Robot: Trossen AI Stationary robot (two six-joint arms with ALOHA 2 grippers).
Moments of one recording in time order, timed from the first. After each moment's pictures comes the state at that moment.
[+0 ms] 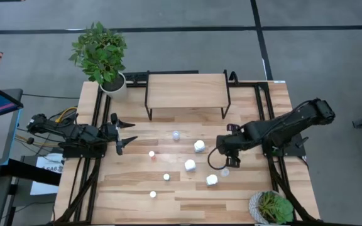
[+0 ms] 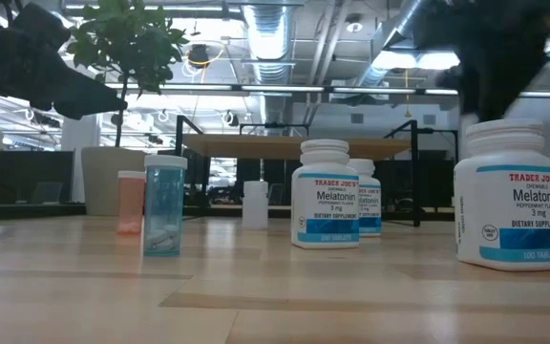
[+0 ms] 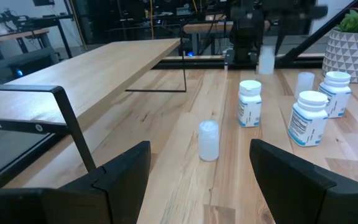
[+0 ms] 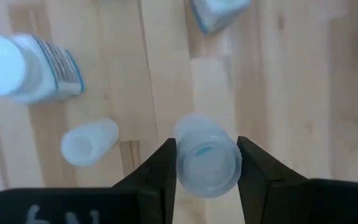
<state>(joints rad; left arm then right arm) -0.28 0.09 0.08 -0.17 -0.53 -0.02 0.29 1.38 1.04 -0.99 0.13 0.40</state>
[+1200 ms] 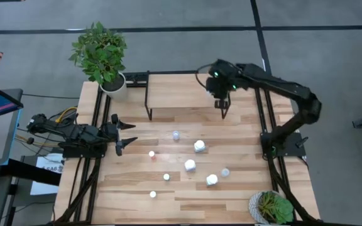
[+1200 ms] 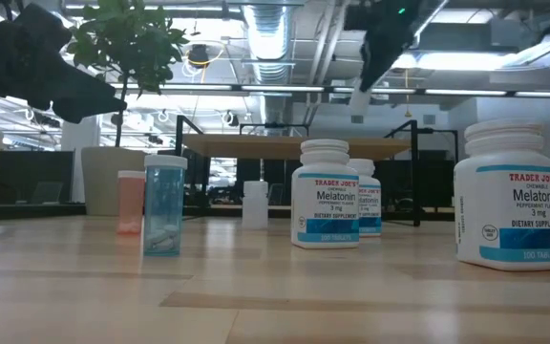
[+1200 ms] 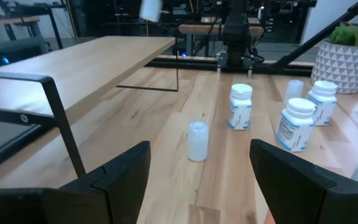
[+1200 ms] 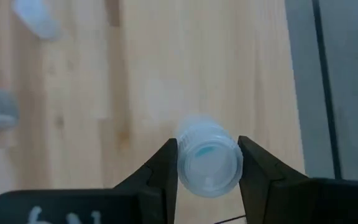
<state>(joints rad) -0.28 0.09 0.08 -0.16 -0.50 -0.10 -0.42 1.49 1.53 -1.03 0.13 -0.43</state>
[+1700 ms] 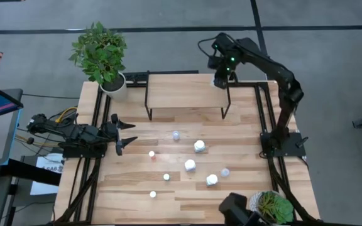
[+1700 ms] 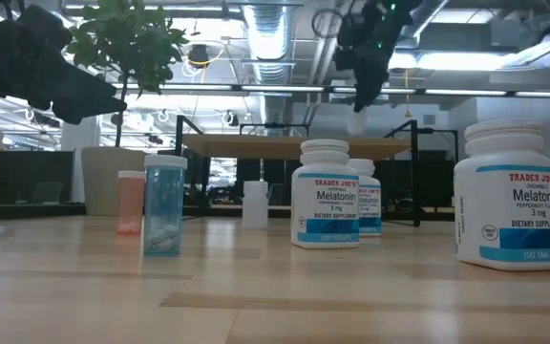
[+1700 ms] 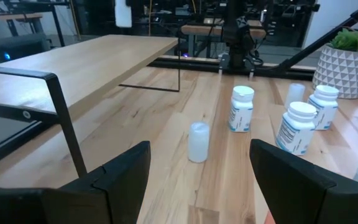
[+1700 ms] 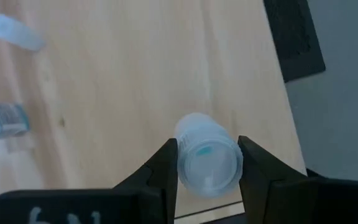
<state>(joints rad) -0.28 0.09 0.08 -0.16 -0.51 -0.12 -0.76 1.81 1.90 -1.29 -0.18 -0.50</state>
